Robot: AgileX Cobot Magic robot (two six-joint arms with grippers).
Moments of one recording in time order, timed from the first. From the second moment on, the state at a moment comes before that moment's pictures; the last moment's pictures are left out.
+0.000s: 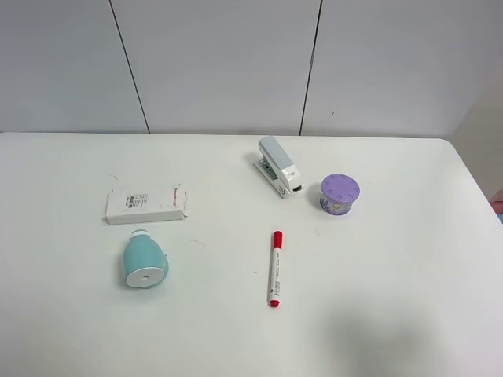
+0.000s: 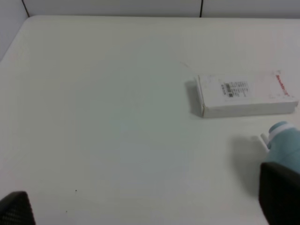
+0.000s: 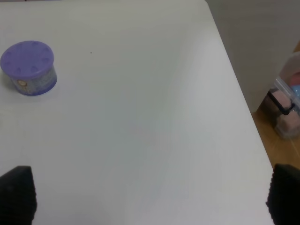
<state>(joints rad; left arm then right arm) 0.00 -0.01 -0.51 0.11 1.06 -0.11 -0.10 0.00 -0.49 -0.04 1.07 0.03</state>
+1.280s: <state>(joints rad) 0.00 -0.01 -0.51 0.10 1.06 -0.11 -0.10 0.00 -0.49 -0.04 1.07 0.03</state>
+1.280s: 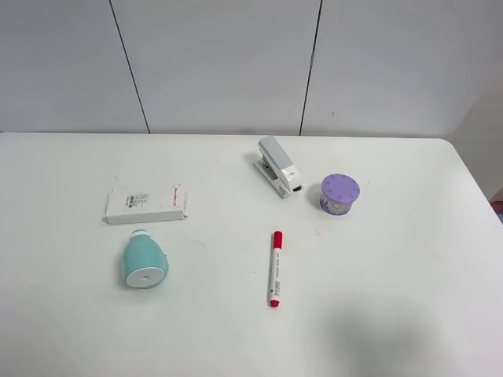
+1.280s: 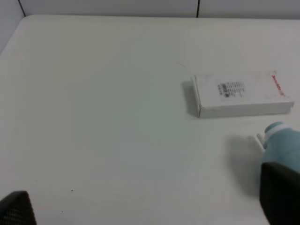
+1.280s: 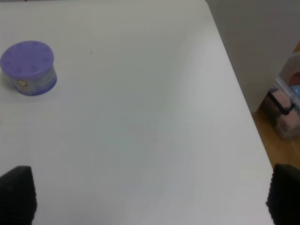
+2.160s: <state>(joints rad) 0.00 -0.01 -0.51 0.09 1.06 -0.11 -0.10 0.00 -0.49 -0.04 1.07 0.03</state>
